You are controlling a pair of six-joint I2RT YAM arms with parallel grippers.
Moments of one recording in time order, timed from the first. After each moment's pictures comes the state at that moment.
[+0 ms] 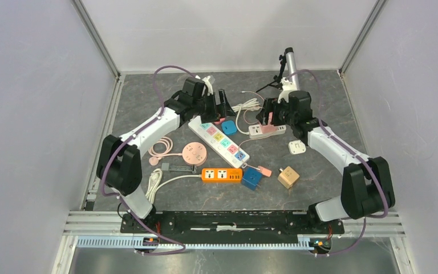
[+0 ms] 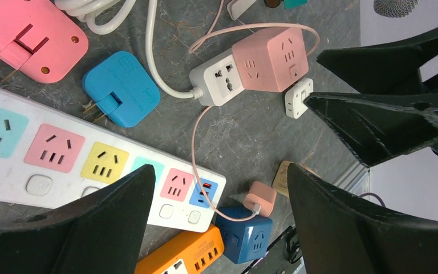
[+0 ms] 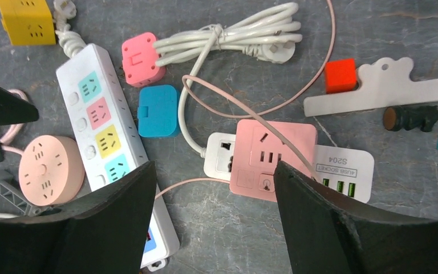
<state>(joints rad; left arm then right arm) -0.50 1.69 1.33 -0.32 0.36 -0.62 0.28 1.42 0.91 -0.01 -0.22 0.25</state>
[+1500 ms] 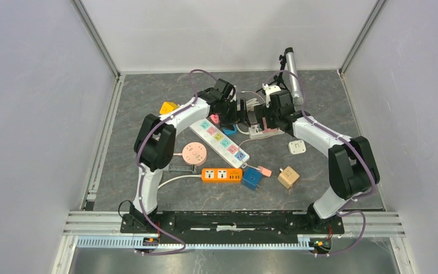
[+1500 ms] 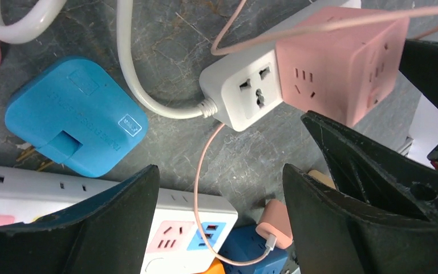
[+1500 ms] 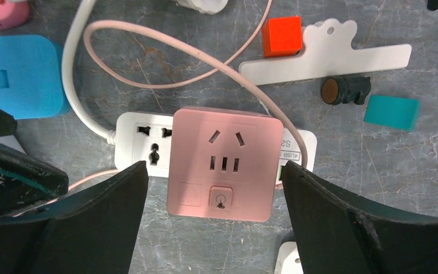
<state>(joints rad) -0.60 2.12 1.71 -0.55 0.36 -0.62 0.38 1.63 1.07 -0.22 0.11 0.04</state>
